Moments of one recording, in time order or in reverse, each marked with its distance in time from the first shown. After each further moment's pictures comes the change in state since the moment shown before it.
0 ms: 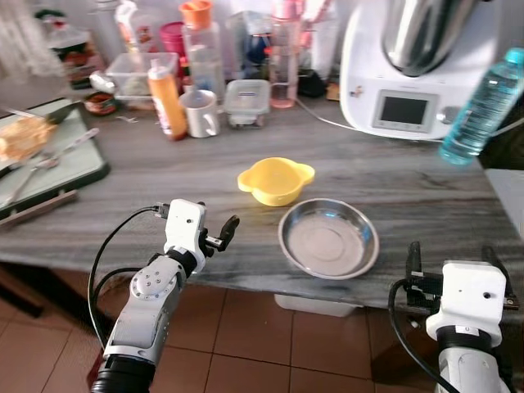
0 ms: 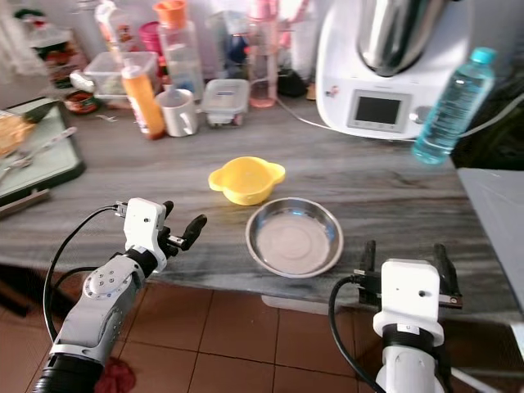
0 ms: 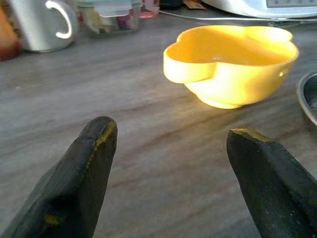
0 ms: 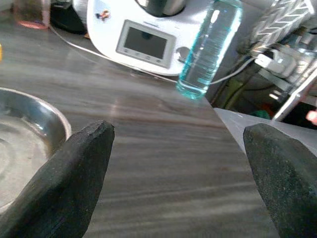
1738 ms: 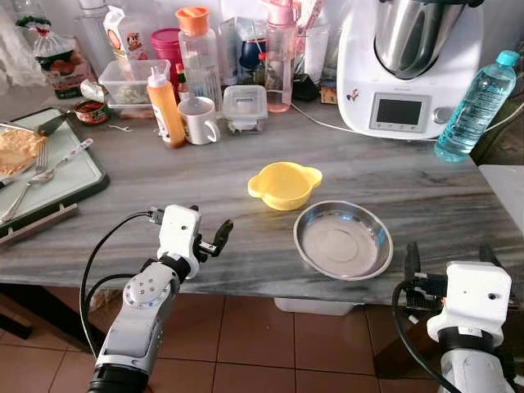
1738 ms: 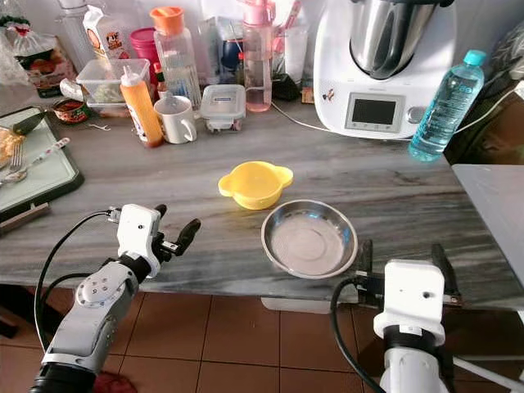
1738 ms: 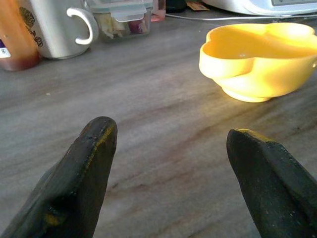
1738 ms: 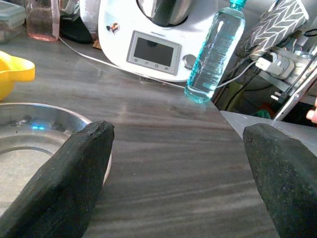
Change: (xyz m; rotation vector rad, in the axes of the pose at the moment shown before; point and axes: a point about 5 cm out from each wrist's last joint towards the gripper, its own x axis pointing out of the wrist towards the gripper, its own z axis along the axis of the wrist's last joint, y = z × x) left arm -0.010 0.005 -0.005 0.042 -0.001 0.024; right arm -0.001 -0.002 0.002 0.038 -0.011 0.036
